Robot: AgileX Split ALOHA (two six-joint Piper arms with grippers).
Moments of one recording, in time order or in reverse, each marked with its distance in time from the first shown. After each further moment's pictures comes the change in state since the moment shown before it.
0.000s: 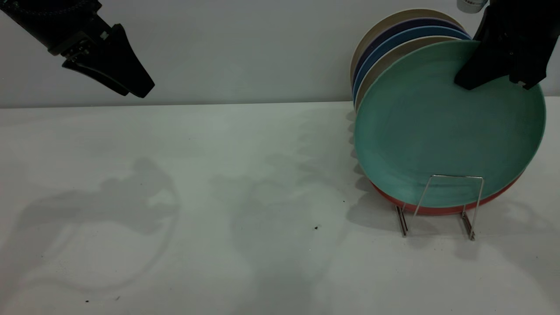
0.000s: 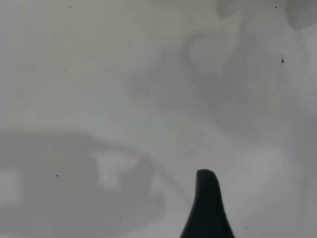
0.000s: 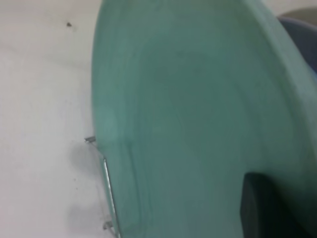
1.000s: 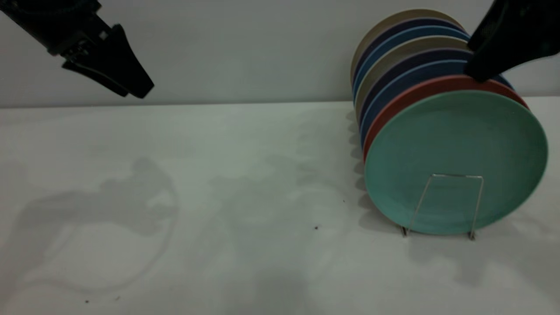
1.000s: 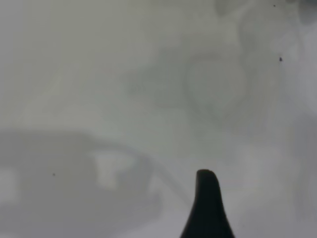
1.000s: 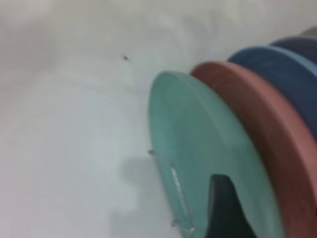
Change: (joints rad) left arm 0.003 -0.005 0.000 0.000 0.022 -0.003; right arm -0.001 -0.146 0.001 -0.008 0.214 0.201
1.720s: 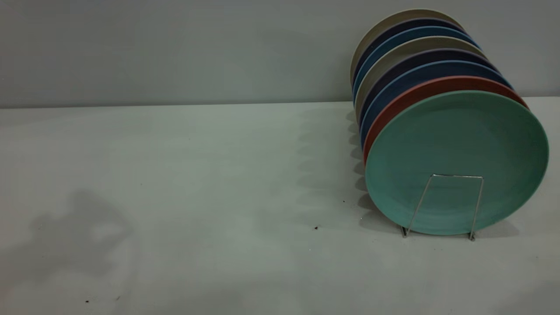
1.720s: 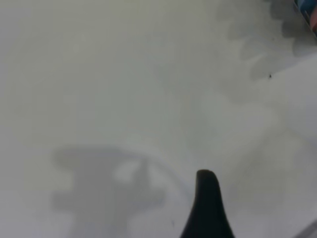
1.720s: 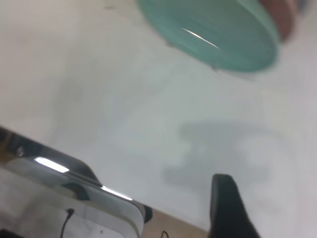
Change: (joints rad) left arm 0.013 -0.492 0.000 0.251 0.174 -0.444; right arm 0.000 -0.579 0.043 -0.422 0.473 1.140
